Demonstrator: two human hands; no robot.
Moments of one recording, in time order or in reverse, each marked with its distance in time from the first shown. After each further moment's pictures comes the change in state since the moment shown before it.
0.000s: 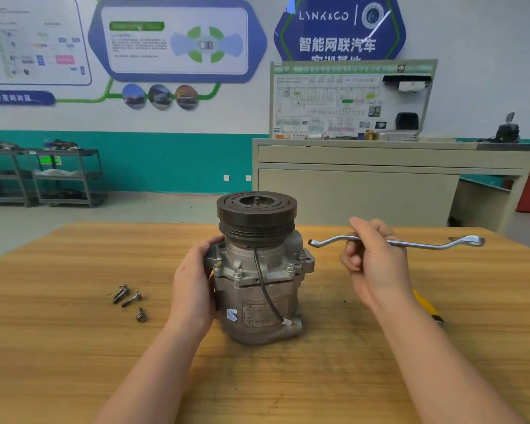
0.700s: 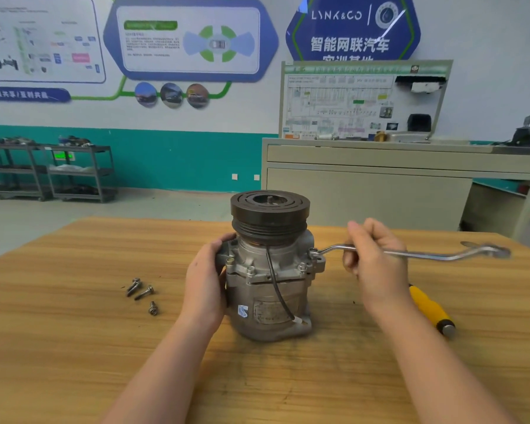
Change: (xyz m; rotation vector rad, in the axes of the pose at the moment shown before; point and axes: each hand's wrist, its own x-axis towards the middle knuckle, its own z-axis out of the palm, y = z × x) left_hand -0.004 0.006 0.003 -0.047 0.012 -0.010; right_hand -0.014 0.005 0.009 -0.392 -0.123 -0.252
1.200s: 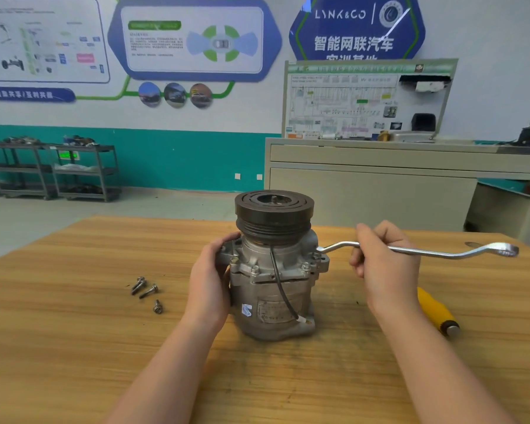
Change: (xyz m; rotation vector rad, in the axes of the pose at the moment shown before) left_hand 0.000 -0.001 -0.002 -0.104 -0.011 0.009; right_hand -0.004 -0.003 0.004 -0.036 0.149 0.015
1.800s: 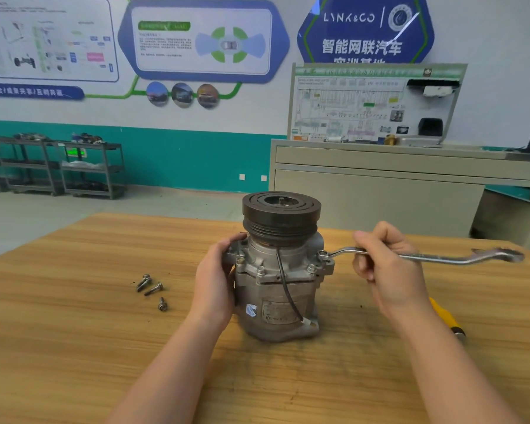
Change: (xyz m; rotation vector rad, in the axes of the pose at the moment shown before) left_hand 0.001 -0.002 0.001 0.030 0.012 0.000; right_hand 0.007 -0.002 -0.007 0.105 -0.250 0.034
